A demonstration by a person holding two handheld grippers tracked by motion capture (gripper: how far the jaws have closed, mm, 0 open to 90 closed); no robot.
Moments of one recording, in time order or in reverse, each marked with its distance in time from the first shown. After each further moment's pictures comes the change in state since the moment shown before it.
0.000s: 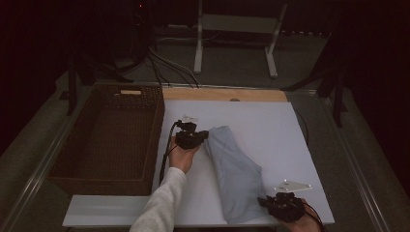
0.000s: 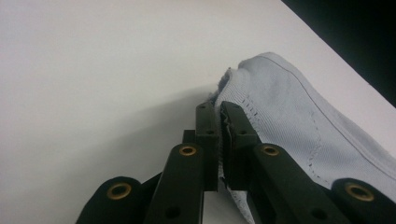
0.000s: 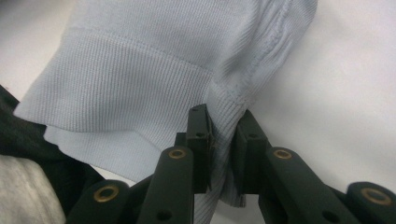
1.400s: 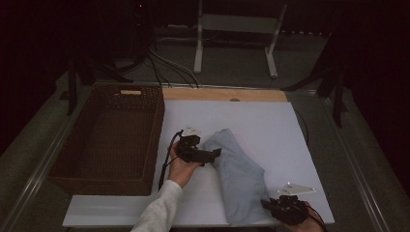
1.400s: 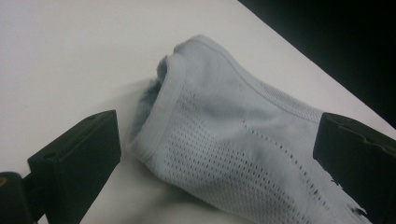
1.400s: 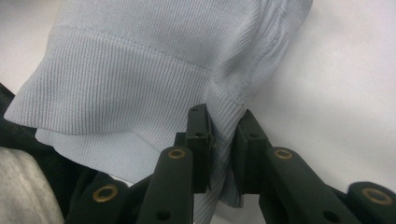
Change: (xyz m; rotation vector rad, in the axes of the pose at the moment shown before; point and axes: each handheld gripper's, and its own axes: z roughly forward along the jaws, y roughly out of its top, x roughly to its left) left arm -0.026 -0.029 -0.021 -0.011 -0.144 0.083; right arm -0.005 -0.011 -0.004 0.005 -0.017 0.006
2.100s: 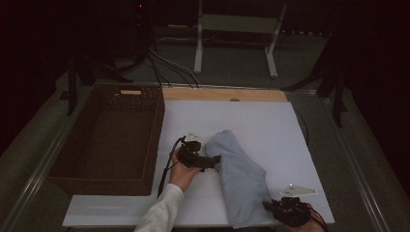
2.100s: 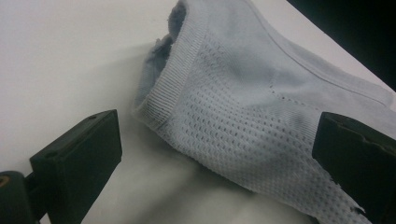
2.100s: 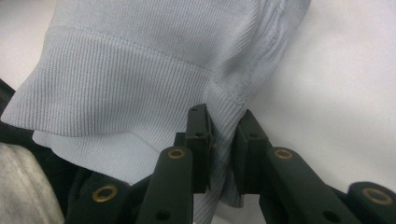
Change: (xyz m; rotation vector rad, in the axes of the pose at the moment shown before) left arm 0.007 -0.019 0.018 0.063 -0.002 -0.016; right arm -0.002 -0.005 -0.003 0.000 -0.005 0.001
